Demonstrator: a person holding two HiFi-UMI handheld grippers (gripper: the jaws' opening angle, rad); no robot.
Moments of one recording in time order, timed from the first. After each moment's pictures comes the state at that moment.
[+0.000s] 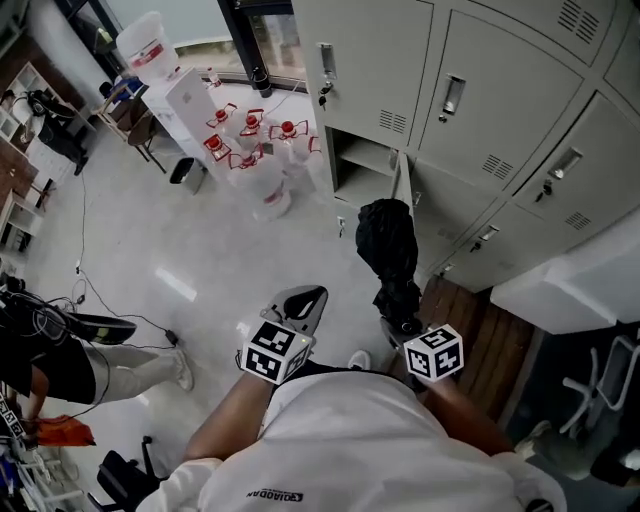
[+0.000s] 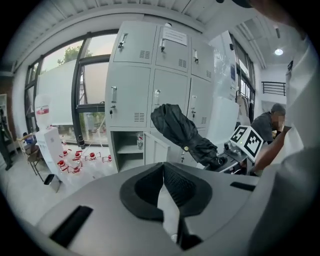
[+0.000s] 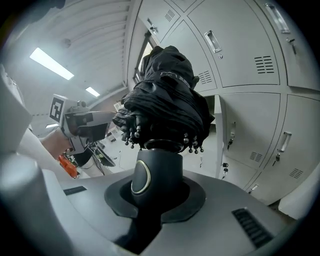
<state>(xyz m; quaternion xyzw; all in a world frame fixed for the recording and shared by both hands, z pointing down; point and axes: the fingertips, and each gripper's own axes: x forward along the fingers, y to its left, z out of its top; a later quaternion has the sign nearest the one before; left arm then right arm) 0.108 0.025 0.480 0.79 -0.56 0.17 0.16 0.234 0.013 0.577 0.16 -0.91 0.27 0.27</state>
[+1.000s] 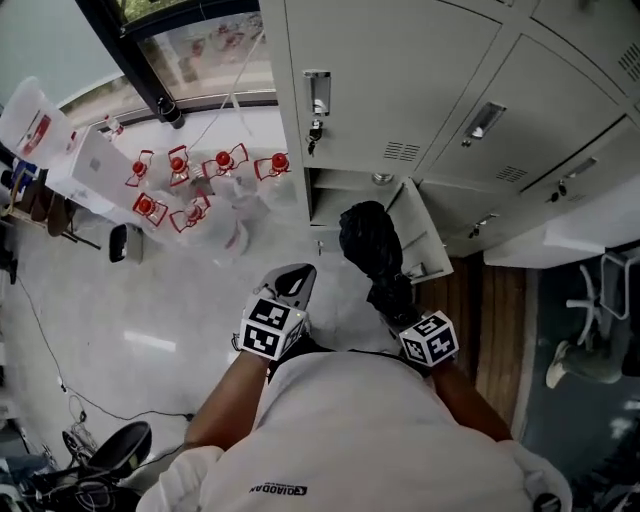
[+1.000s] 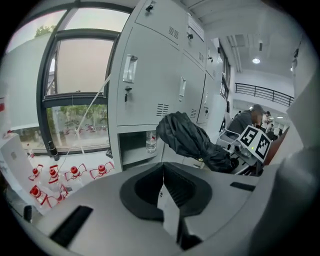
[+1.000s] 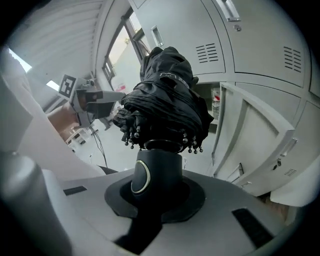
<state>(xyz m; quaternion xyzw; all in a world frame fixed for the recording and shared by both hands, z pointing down) -0.095 -0.192 0.529 0.88 -0.41 0.20 0.16 0.063 -0.112 0.628 0.31 -0.84 0.30 0.33</state>
